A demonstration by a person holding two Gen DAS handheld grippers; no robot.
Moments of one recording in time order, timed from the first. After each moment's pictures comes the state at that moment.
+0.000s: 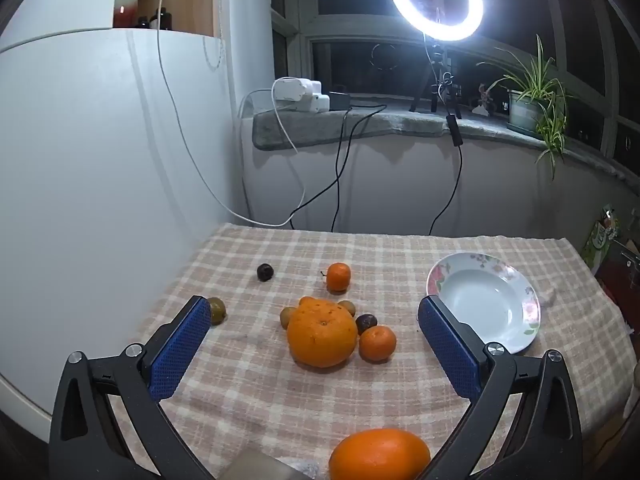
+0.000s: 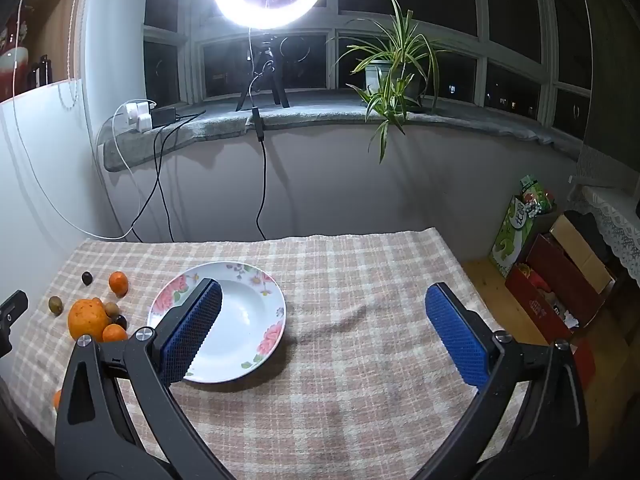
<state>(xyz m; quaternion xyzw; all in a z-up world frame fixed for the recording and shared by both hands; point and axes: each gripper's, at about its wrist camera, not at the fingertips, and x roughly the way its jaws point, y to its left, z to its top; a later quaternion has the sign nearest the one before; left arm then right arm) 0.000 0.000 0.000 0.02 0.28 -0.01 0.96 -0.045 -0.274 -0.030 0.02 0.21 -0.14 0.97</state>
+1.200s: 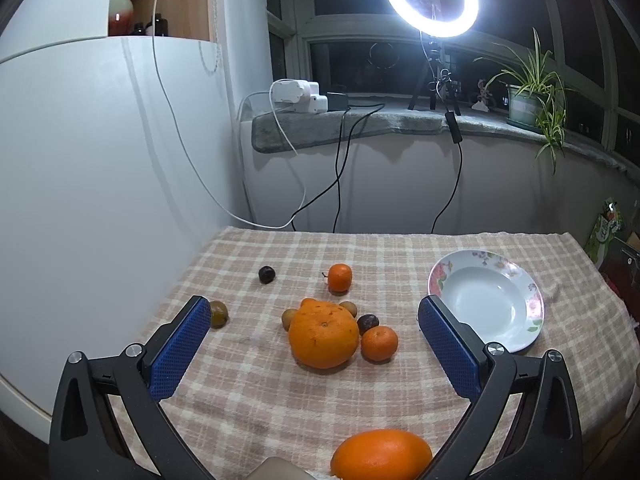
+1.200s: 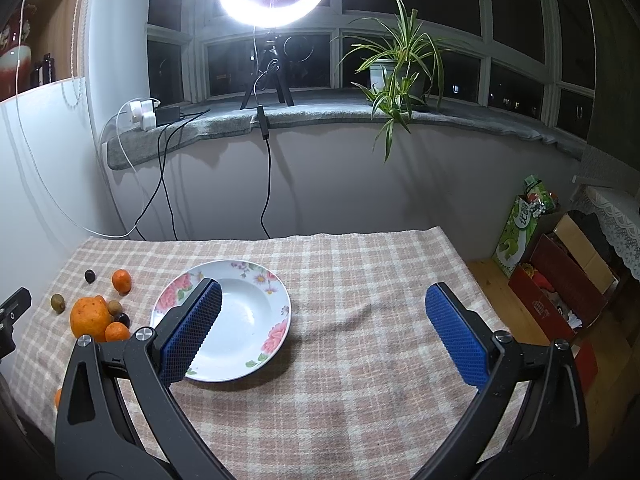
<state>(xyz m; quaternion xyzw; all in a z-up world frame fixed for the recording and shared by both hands) 0.001 -0.001 0.000 0.03 0.28 0.00 0.96 -0.044 -0.272 -0.032 0.01 0.21 -0.14 0.97</state>
